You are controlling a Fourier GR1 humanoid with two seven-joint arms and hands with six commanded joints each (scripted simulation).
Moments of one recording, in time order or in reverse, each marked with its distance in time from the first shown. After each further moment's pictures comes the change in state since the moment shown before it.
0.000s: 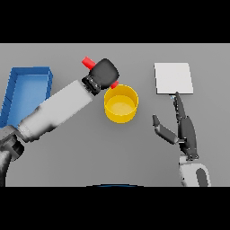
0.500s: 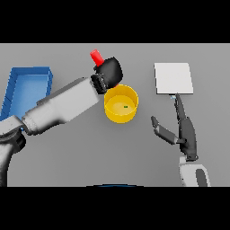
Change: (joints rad) left arm -0.124 -0.012 -0.194 0.060 -0.105 -0.048 -0.059; right arm 0.004 0.000 0.002 0.009 0.034 -0.026 0.027
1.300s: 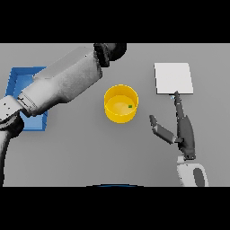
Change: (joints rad) left arm -0.268 0.031 -0.107 0.126 -0.011 0.049 -0.118; right arm -0.012 0.003 0.014 0.007 0.050 -0.034 -0.026
